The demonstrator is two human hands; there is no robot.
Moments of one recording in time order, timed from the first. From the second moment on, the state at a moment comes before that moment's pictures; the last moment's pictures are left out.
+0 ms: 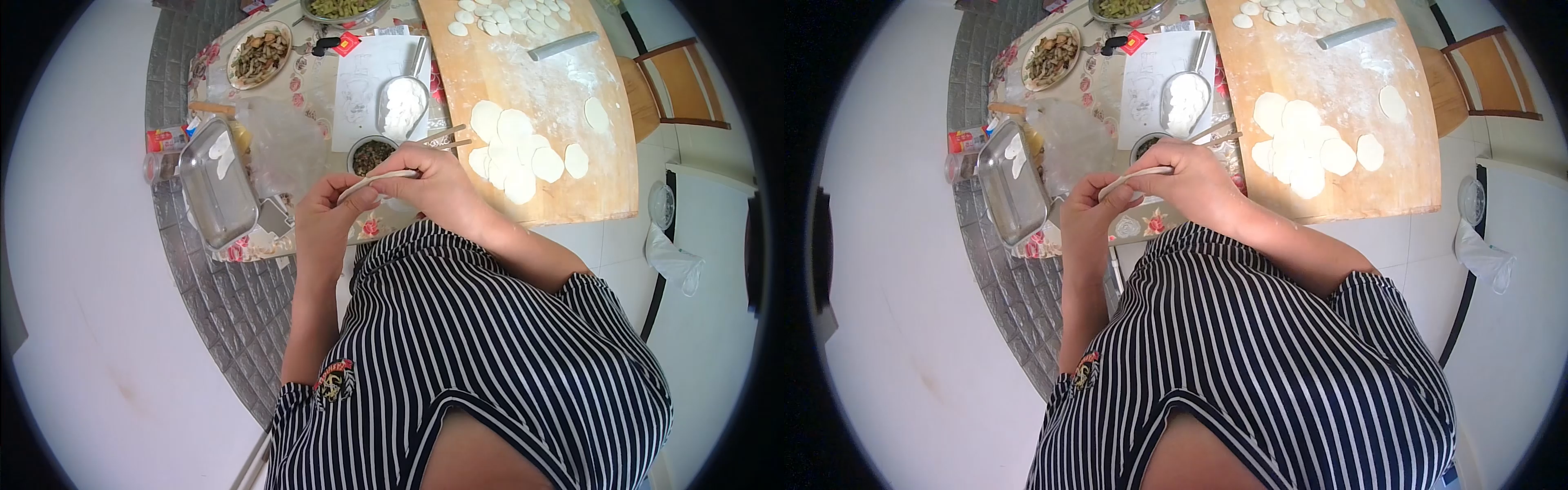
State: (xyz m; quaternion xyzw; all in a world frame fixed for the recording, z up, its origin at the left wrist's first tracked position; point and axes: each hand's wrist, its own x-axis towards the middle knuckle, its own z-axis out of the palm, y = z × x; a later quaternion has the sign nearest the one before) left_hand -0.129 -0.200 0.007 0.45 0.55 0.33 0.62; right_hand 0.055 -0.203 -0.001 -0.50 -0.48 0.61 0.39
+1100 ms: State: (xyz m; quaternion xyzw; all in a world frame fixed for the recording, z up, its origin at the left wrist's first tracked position) left_hand -0.265 -0.156 0.010 0.38 0.45 0.31 0.74; right_hand -0.057 -0.192 0.011 -0.54 -0.37 0.65 0.39
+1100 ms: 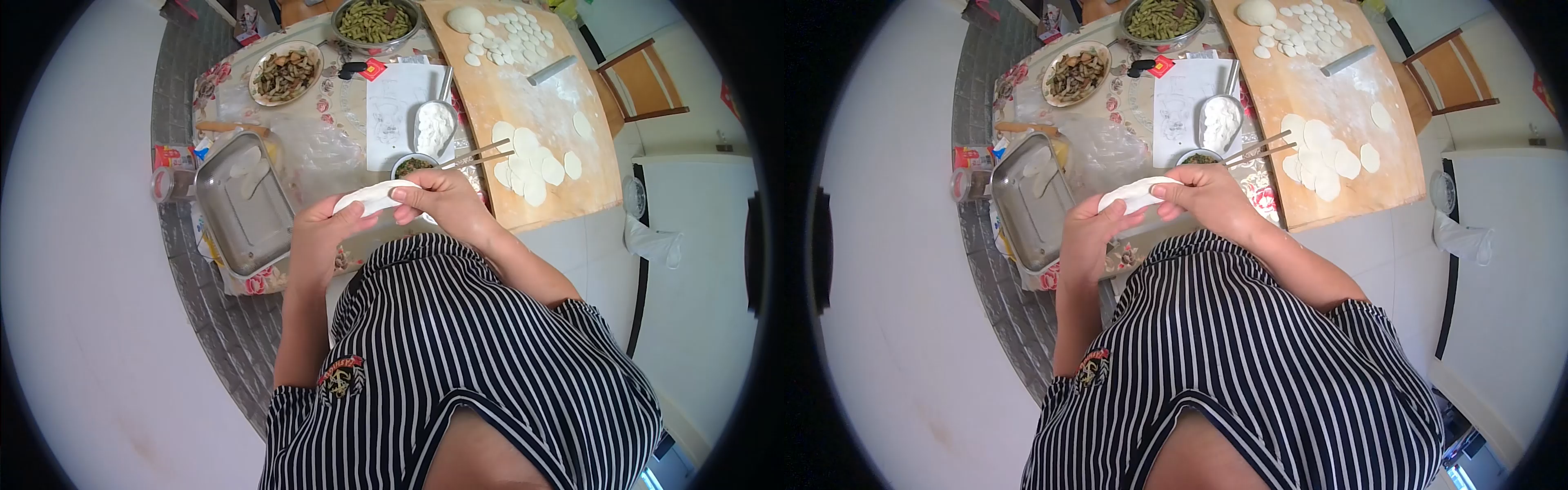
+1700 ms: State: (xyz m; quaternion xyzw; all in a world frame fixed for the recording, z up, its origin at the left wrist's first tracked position) left_hand -0.328 -0.127 -0.028 0.26 0.34 0.33 0.84; right_hand -0.123 -0.180 0.004 -0.61 -0.33 0.59 0.41
